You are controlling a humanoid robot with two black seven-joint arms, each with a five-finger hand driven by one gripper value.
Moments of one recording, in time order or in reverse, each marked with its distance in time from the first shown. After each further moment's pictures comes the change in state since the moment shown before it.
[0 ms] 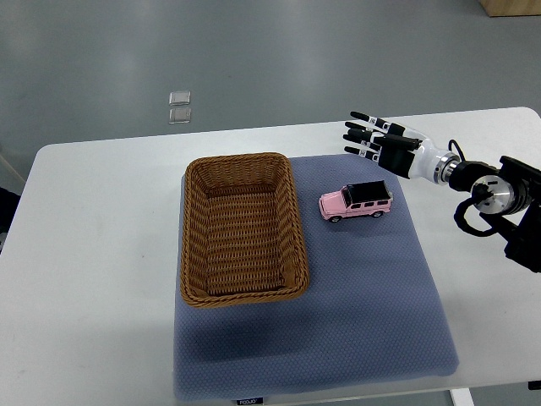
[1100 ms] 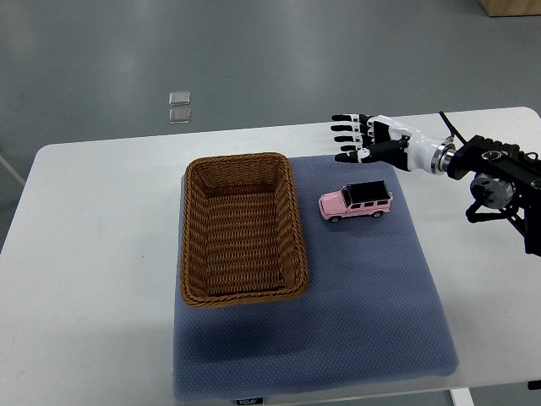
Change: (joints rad) left arm -0.007 0.000 -0.003 -0.007 0.000 -0.001 0.000; right arm 0.058 -0.014 -0.023 0.013 -0.766 0.062 0.276
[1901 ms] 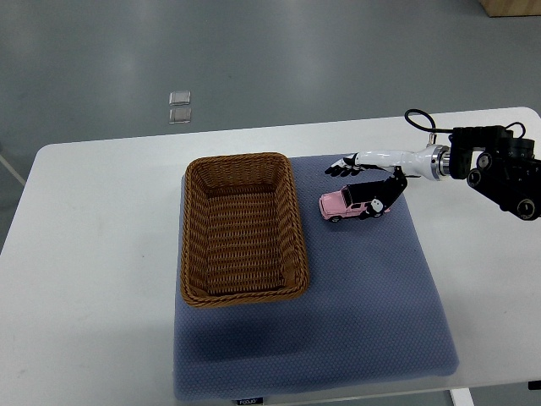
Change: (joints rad) left arm -0.001 0.000 0.001 -0.001 0.000 0.000 0.000; right arm 0.087 -0.062 -0.256 0.063 -0.623 -0.152 0.155
